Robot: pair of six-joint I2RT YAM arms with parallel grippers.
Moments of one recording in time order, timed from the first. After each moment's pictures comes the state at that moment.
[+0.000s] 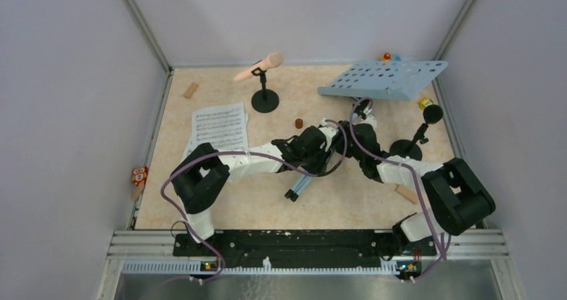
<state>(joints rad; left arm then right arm) -0.95 1.78 1.15 -0.19 -0.01 -0.28 0.50 1.43 0.55 0.39 0.11 0.89</state>
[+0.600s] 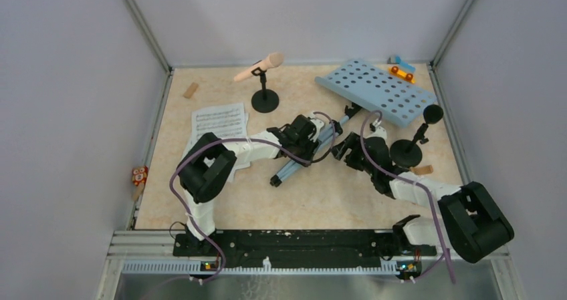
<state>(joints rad) -0.83 1.89 1.21 -0.27 0.04 -0.21 0.47 1.27 0.37 0.39 0.06 0.83</state>
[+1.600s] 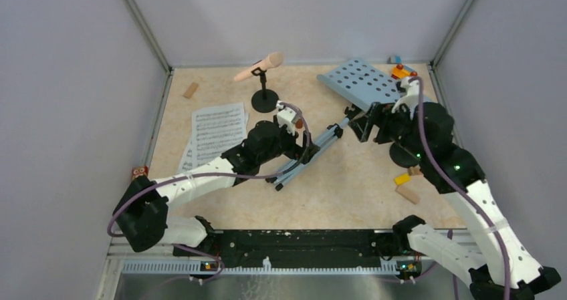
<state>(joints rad) -0.80 1.36 0.86 0.13 0.07 -0.31 0.47 0.83 1.05 -0.57 -0.06 0.38</state>
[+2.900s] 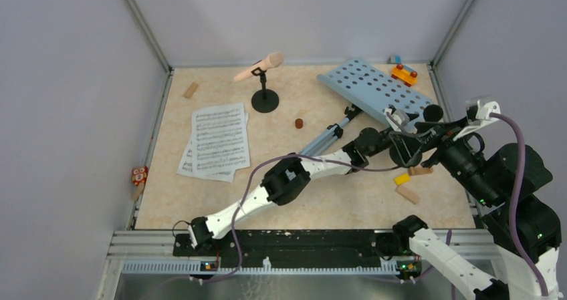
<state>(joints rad) -1.10 2.83 2.36 0.88 0.11 -0.19 0.47 0.61 1.41 -0.85 -0.02 0.24</state>
